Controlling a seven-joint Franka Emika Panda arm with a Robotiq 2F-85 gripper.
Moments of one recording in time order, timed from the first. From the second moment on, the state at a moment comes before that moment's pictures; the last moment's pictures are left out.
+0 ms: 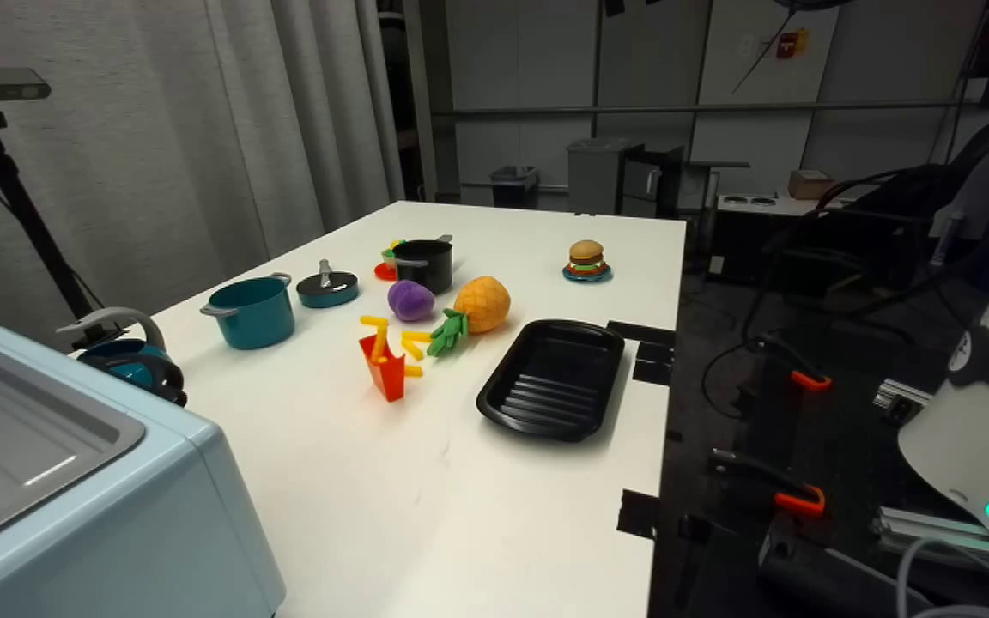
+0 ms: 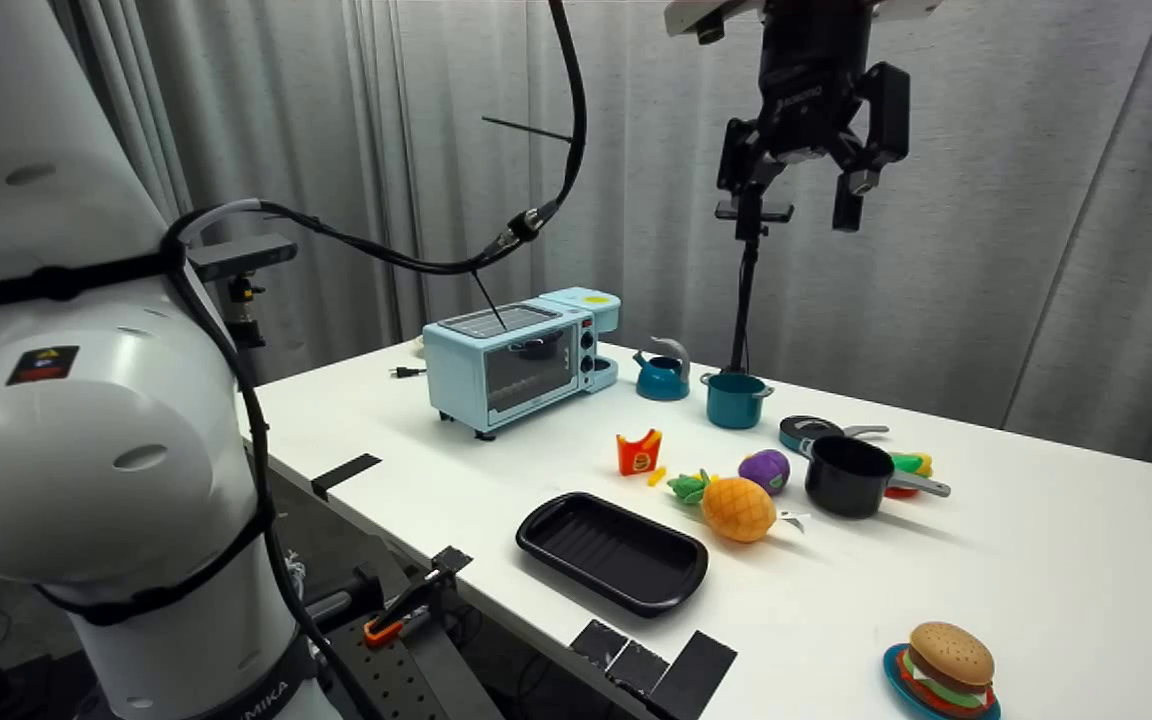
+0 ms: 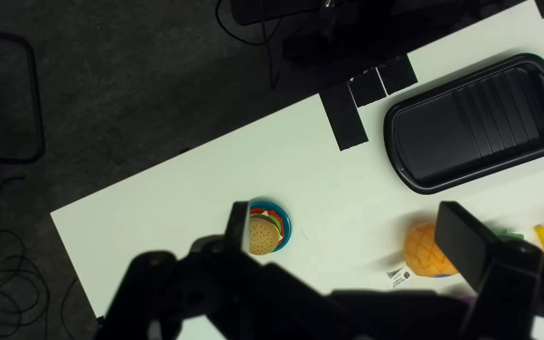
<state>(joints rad) -0.14 -0.19 -0.07 -1.91 -0.22 1.55 -0.02</state>
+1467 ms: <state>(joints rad) -0.07 -0.12 -0.04 -1.90 -0.15 1.55 -0.01</state>
